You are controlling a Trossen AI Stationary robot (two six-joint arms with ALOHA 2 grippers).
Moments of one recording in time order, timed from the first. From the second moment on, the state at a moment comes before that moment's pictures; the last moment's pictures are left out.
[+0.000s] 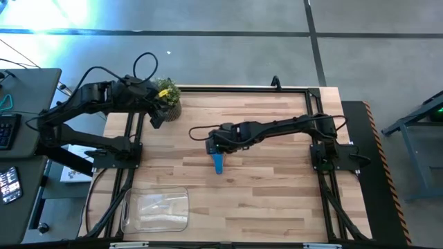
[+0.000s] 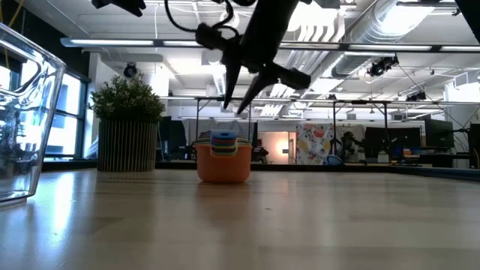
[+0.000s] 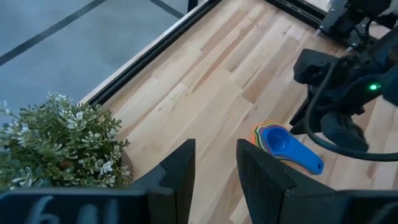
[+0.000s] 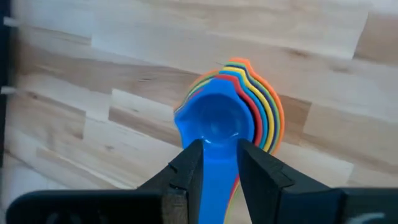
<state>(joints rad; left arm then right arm) 0.25 1.00 1.40 -1.16 -0.22 -0.34 0.05 2.00 1.69 -0.82 0.15 1.36</state>
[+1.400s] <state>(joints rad) 0.25 0.92 1.40 -1.16 -0.22 -0.41 -0.12 1.67 1.98 -1.51 0.49 0.58</state>
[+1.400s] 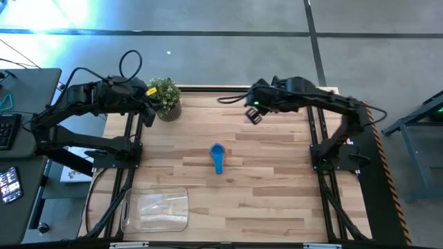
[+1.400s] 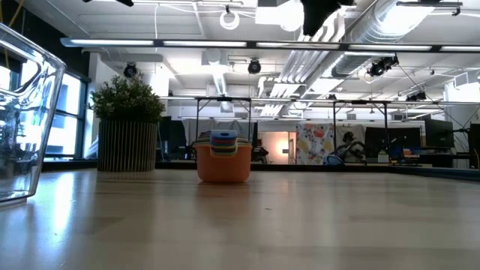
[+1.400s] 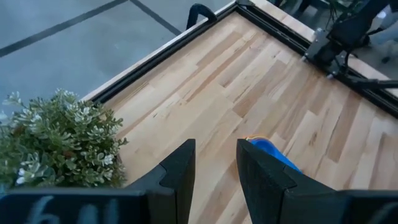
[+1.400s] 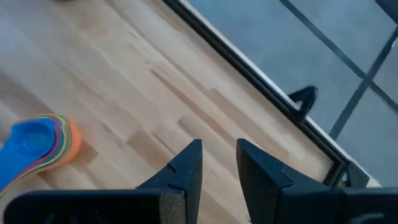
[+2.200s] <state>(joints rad) 0.25 0.92 1.40 -1.16 -0.22 -0.45 -0.03 1.07 1.13 -1.18 0.29 1.17</state>
